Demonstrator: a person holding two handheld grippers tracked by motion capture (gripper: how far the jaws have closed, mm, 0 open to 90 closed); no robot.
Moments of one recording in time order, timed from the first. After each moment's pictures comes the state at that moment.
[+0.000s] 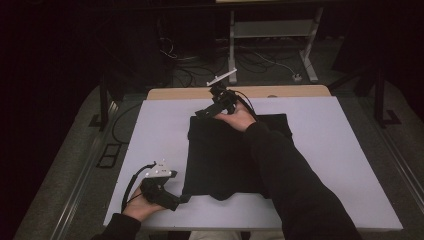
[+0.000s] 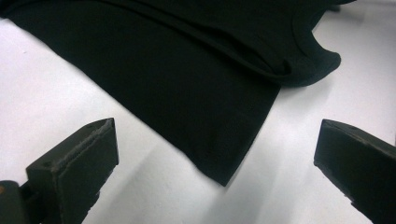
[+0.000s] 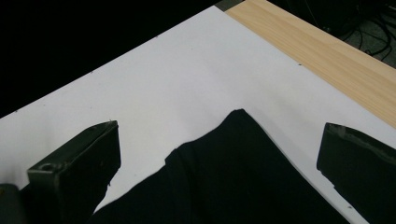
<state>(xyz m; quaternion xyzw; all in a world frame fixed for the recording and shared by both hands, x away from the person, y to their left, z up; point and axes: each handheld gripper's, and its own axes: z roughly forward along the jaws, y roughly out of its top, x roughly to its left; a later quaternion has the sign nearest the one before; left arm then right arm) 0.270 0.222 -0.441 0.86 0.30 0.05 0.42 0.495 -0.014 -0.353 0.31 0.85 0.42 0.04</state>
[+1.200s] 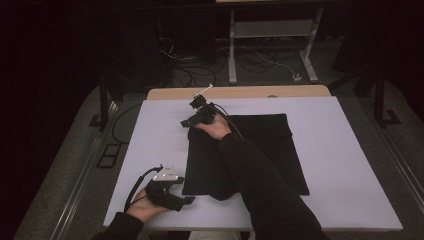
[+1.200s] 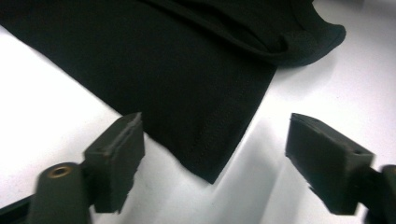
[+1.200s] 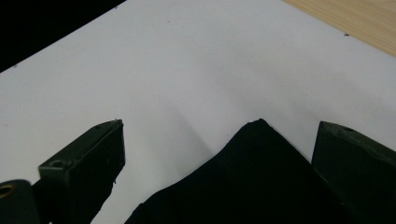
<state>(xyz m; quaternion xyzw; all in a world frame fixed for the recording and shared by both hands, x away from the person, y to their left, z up) 0.267 0.210 -0.449 0.87 0.28 0.05 0.39 0.524 0.050 -0.430 0.34 0.85 0.39 0.05</state>
